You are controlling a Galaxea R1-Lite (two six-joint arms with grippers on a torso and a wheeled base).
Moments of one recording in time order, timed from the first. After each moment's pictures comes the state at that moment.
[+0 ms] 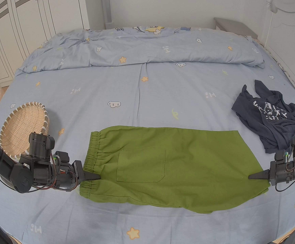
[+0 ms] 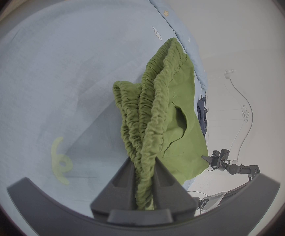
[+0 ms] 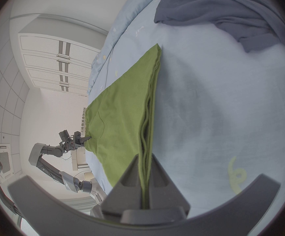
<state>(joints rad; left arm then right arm) -0.16 1.83 -0.55 -0.54 -0.58 -0.64 -0.24 1.76 -0.51 -0.17 0.89 0.09</state>
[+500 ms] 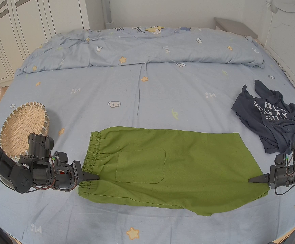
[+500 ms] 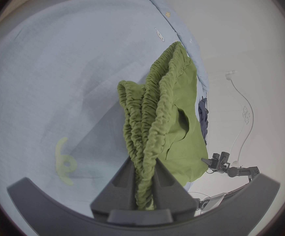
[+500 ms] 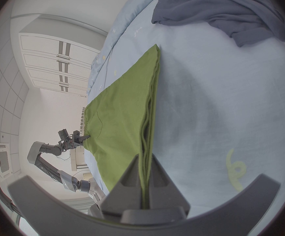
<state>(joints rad) -0.15 1.83 -0.54 -0.54 -0.58 -0.63 -0.25 1.76 -0.45 -0.24 0.89 0.08</state>
